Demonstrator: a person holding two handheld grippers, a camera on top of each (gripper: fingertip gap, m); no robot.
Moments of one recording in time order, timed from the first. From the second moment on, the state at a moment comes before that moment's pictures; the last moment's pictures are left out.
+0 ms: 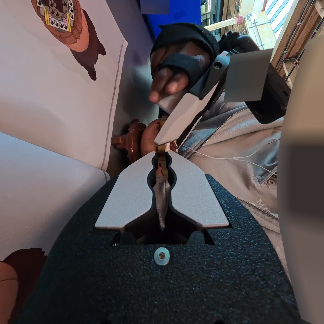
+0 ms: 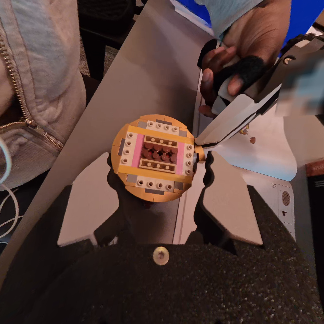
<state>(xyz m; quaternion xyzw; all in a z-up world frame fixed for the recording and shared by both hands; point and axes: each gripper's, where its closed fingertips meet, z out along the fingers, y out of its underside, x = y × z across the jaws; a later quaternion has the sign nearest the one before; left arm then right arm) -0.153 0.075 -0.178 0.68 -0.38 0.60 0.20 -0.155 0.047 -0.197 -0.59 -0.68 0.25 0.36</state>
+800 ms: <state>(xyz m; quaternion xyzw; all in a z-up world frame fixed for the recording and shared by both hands) -0.160 0.079 -0.161 0.62 -0.46 0.64 0.06 -0.154 0.047 -0.198 -0.59 -0.68 0.25 0.35</state>
